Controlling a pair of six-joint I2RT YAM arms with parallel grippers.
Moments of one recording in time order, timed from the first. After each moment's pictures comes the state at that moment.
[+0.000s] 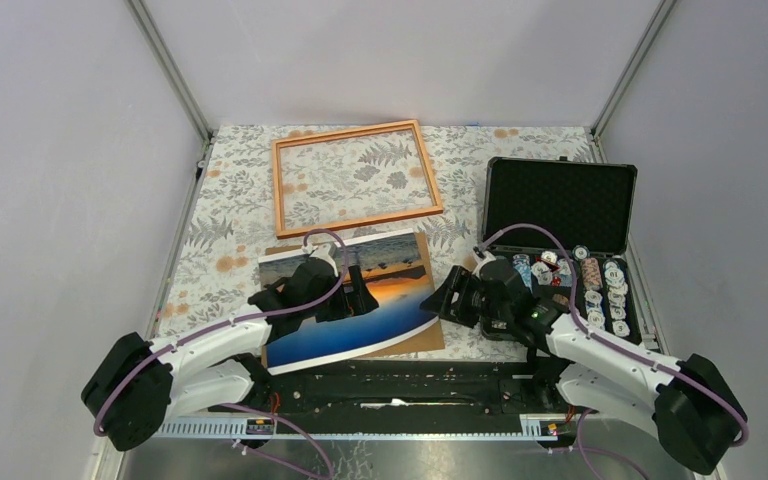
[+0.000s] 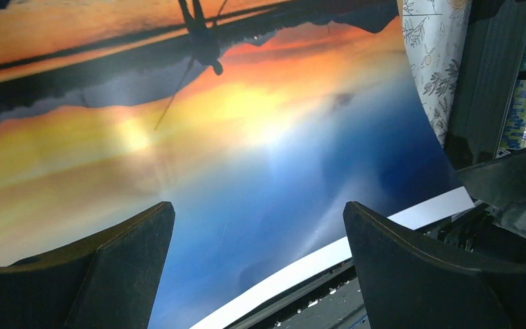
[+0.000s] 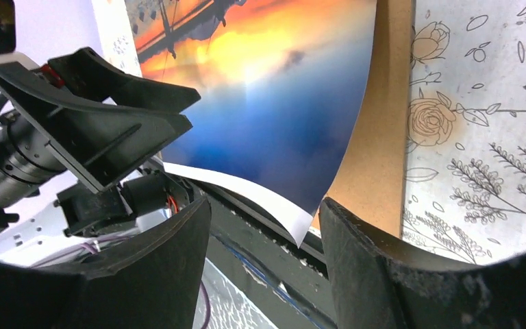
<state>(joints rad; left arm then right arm) -0.73 1.05 0.42 -0.13 0.05 -0.87 0.73 0.94 0.39 -0.11 -0.23 1.05</state>
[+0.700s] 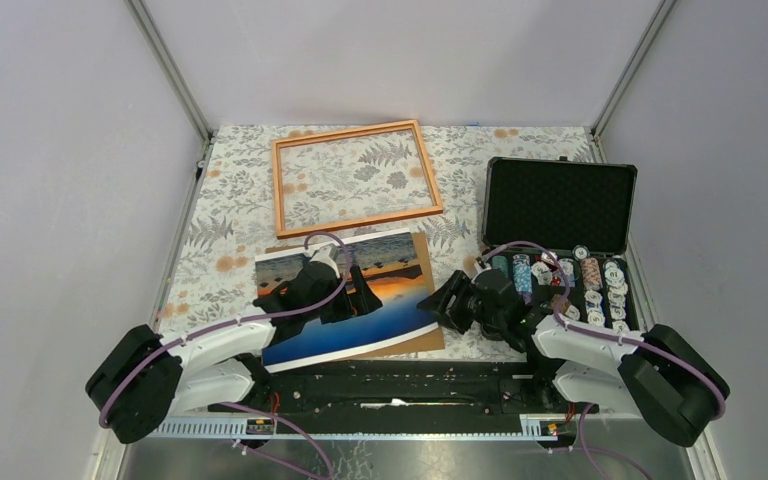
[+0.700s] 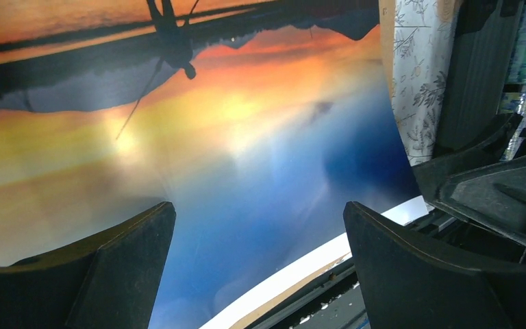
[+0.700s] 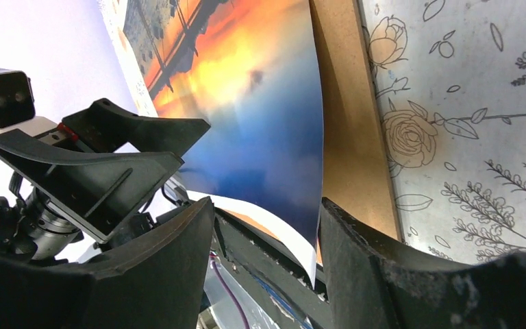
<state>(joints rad) -0.75 1.09 0.37 -0.01 0.04 -0.92 0.73 1.11 0.24 0.25 -0.20 1.29</state>
